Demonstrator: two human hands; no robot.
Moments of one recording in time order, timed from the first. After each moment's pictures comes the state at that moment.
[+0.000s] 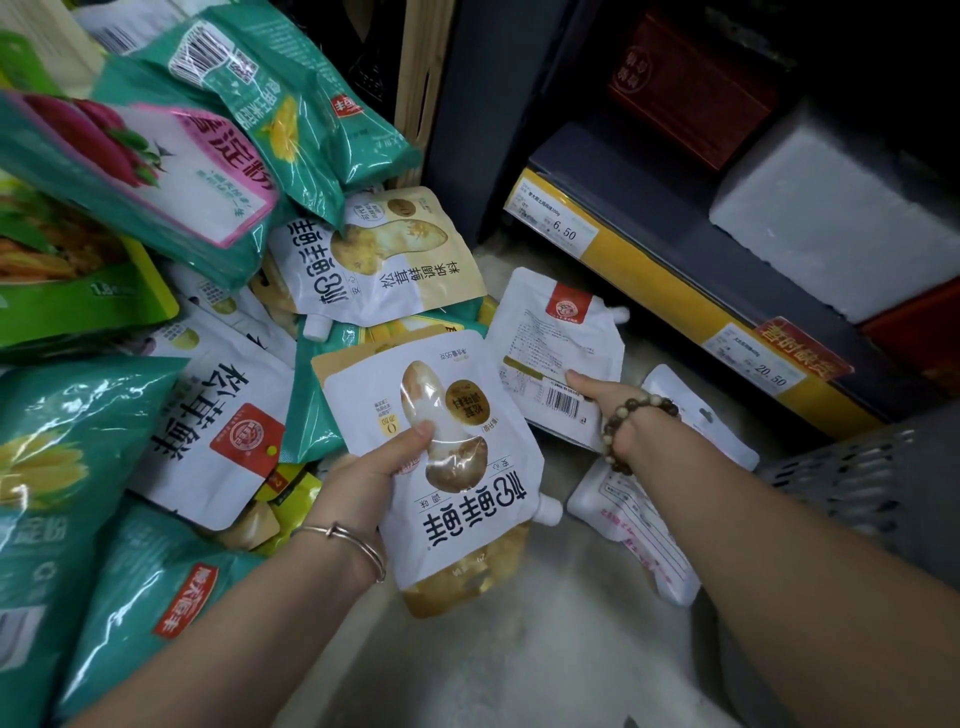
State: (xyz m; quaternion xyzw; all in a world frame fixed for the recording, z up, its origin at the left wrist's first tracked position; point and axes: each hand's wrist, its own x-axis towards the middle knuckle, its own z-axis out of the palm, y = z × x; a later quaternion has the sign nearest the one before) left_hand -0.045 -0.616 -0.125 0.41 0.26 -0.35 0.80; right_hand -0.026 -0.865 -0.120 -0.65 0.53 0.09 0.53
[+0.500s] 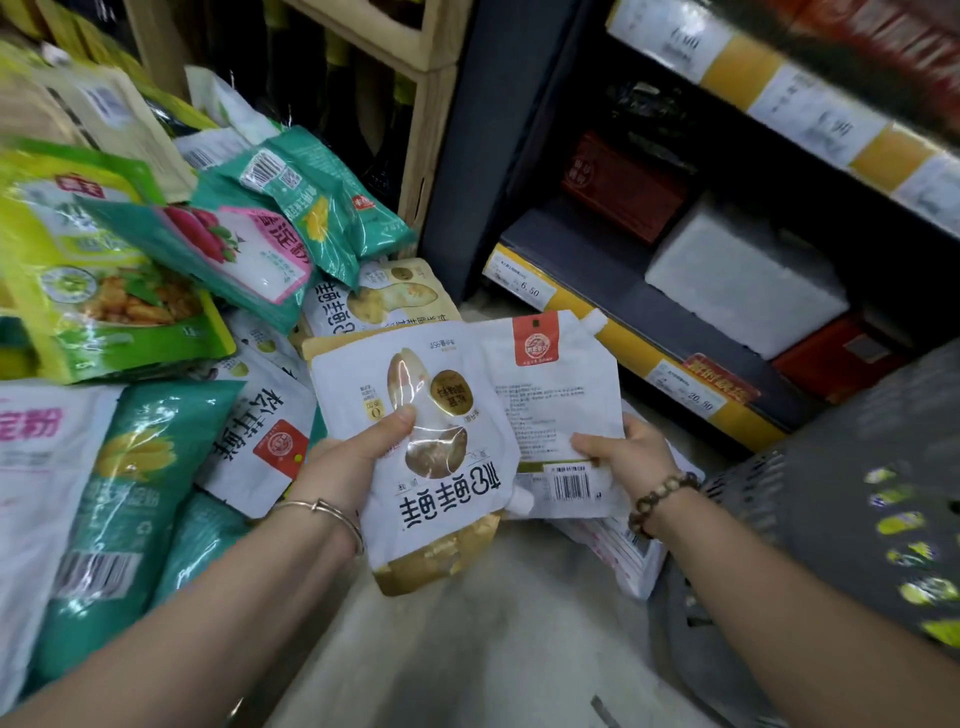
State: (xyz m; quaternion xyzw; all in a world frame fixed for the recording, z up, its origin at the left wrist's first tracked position) left_hand -0.053 -0.589 -0.057 0.47 0.22 -0.30 0.80; right_hand -0.106 -0.840 -0.042 -0.72 0.36 -0.03 0.59
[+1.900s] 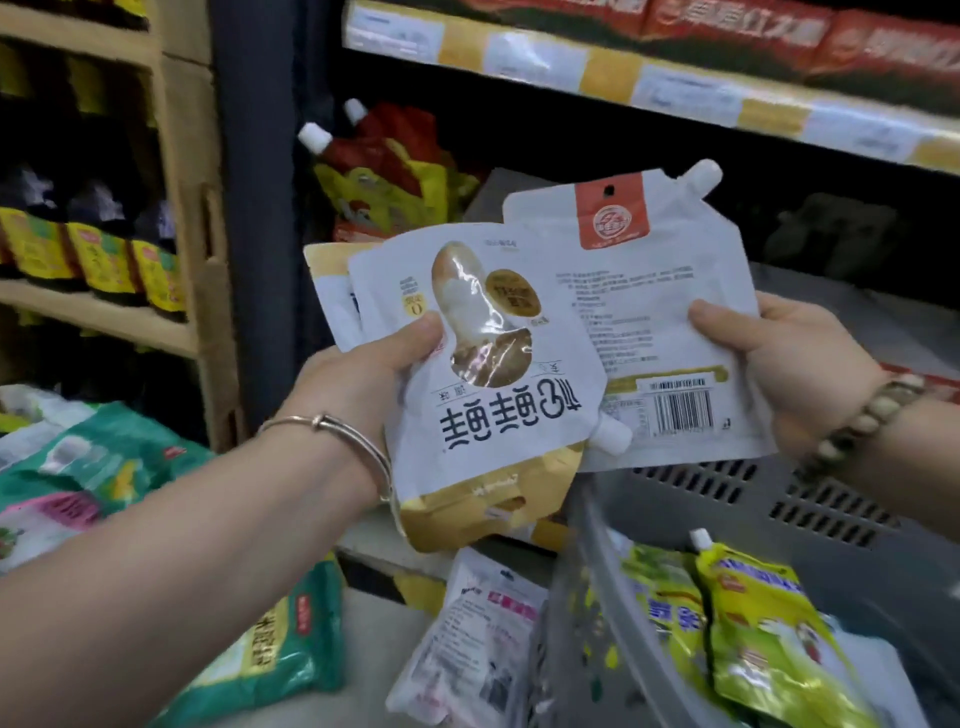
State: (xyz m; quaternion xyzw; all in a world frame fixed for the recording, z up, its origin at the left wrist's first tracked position) left_hand -0.086 -0.742 0.215 0.46 -0.07 -0.24 0.85; right_hand -0.219 -0.950 0.267 -0.71 0.22 -0.36 0.57
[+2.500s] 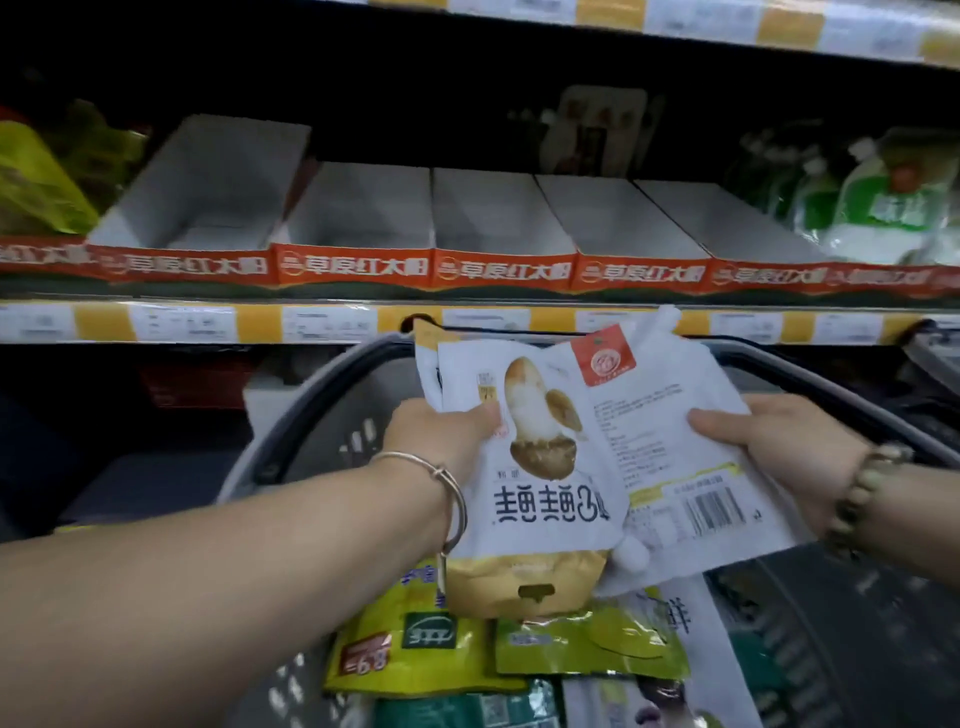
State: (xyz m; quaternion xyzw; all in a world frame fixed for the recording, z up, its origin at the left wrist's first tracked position) left_hand -0.207 -0.969 0.180 0.67 -0.17 -0.33 0.64; right_hand -0.407 -1.110 0.190 -0.63 0.49 -0.27 0.53
